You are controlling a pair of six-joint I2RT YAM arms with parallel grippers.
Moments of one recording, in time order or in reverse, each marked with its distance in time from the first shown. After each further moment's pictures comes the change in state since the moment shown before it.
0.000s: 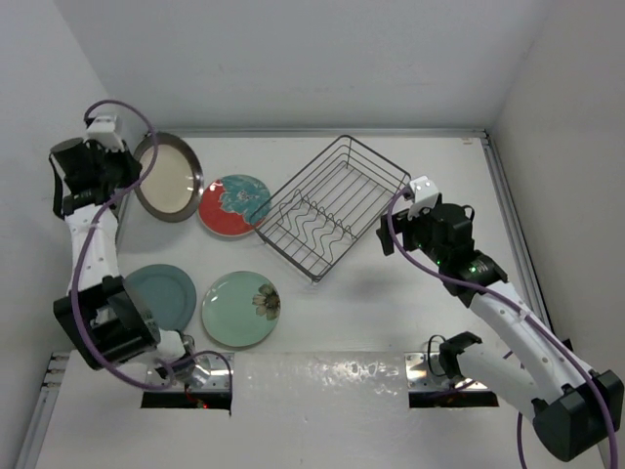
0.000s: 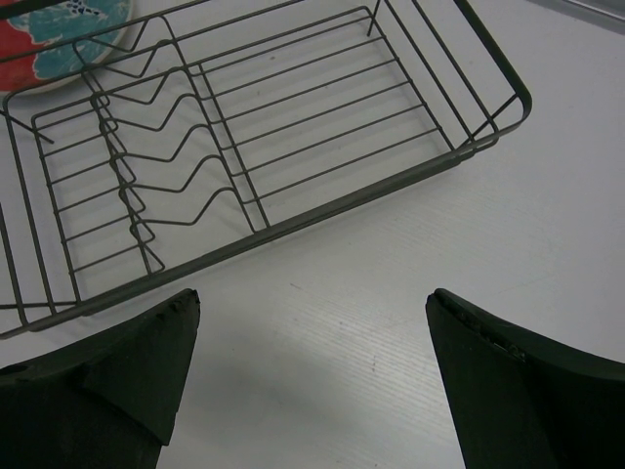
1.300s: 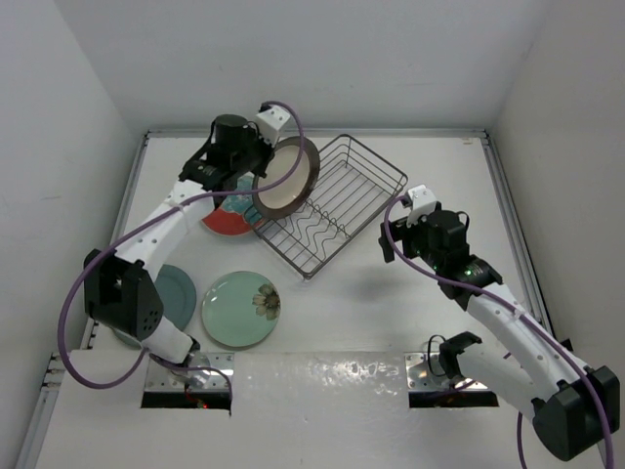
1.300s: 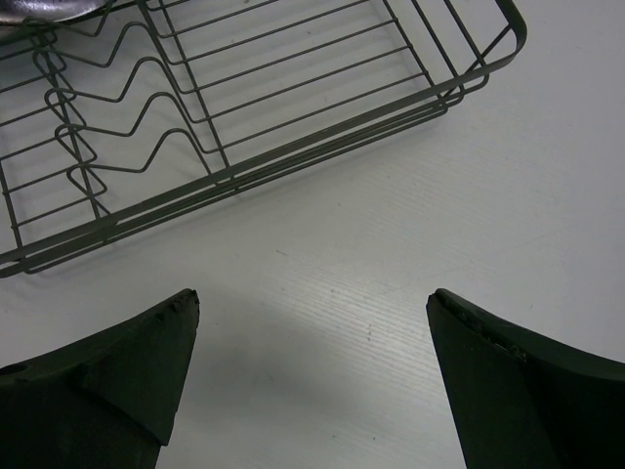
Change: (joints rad) left arm -0.878 0.153 0.235 -0.058 -0.369 0.135; right arm 0.000 -0.001 -0.071 0.002 0.040 0.013
